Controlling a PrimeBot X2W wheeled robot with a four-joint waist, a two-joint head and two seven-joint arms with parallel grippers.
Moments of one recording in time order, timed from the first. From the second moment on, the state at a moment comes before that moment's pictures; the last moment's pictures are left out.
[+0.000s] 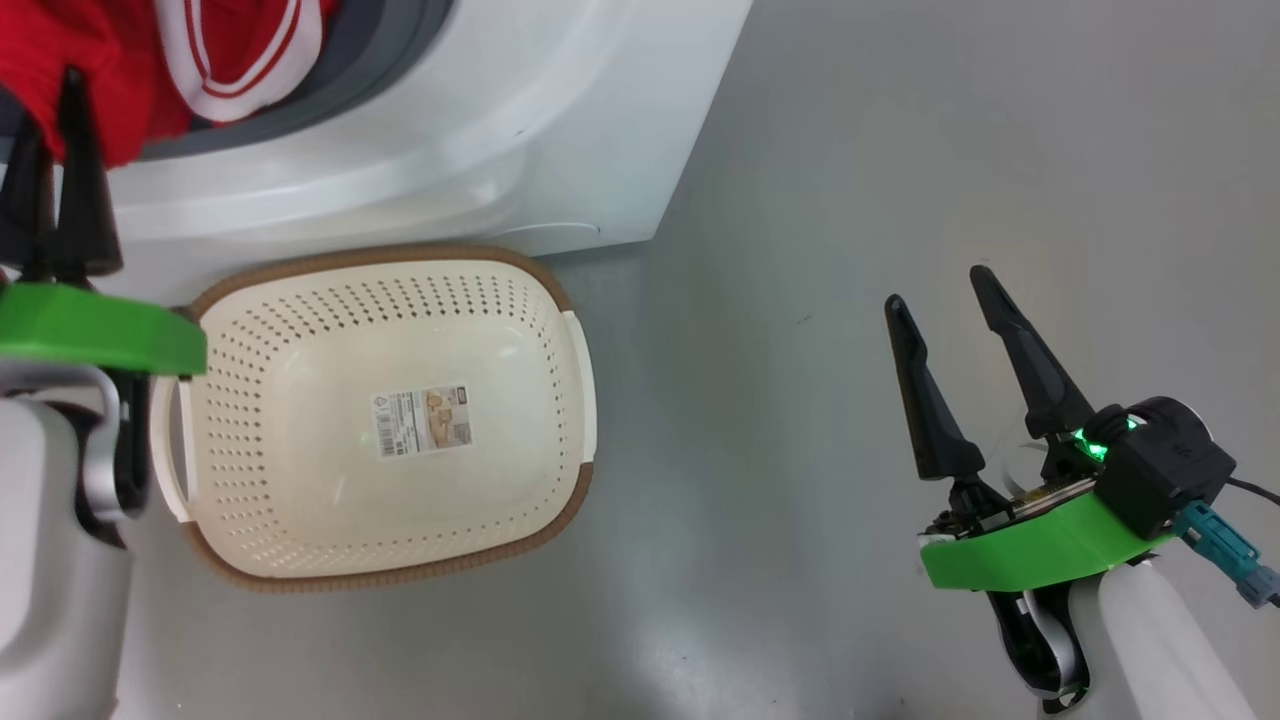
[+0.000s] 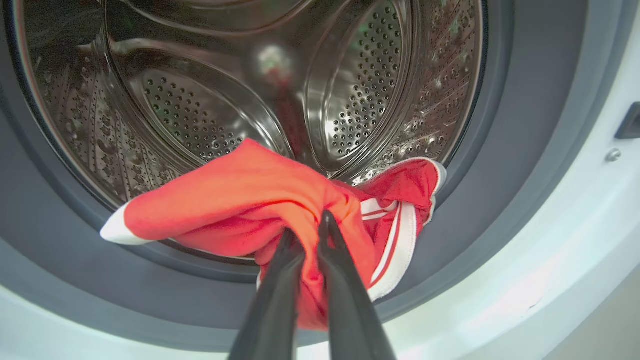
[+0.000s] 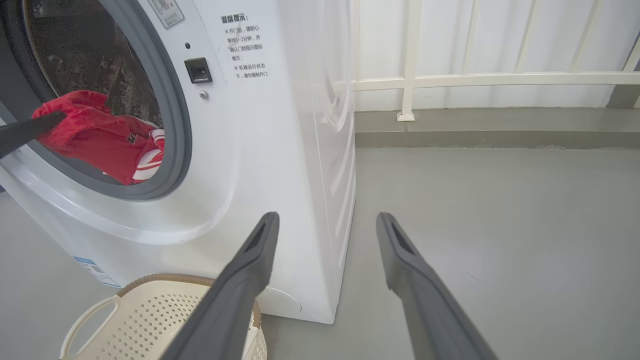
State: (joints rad) left arm -0.74 0.33 -0.08 0.41 -0.32 0.05 -0.22; right arm -0.24 -0.04 0.12 0.04 0.27 0.12 -0.26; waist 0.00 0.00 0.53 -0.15
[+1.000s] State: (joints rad) left arm -0.36 0.29 -0.14 -0.01 -0.31 0.18 -0.19; right arm -0.16 -0.05 0.05 0.04 0.29 0.12 -0.26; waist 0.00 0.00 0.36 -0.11
